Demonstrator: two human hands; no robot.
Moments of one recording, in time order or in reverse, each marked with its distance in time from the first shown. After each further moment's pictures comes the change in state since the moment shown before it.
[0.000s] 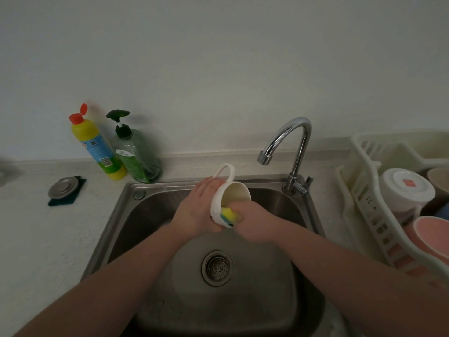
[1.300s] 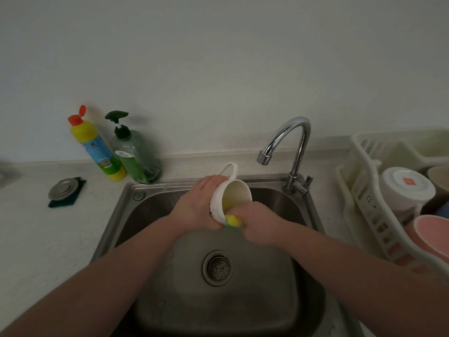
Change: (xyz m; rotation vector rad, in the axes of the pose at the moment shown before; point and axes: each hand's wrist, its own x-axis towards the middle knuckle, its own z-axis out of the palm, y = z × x) left_hand 0.014 0.002 -0.015 -0.127 -0.092 -0.042; right_hand -0.007 0.009 -0.005 -0.203 -0.030 -0.079
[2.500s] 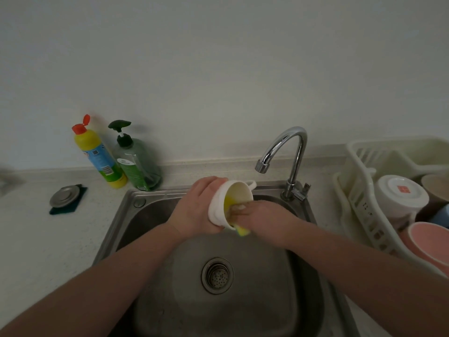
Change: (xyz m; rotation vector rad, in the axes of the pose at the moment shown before) left_hand 0.004 0.004 -0.008 0.117 0.117 0.129; right_hand -0.012 0.014 -0.019 -0.452 0.132 -0.341
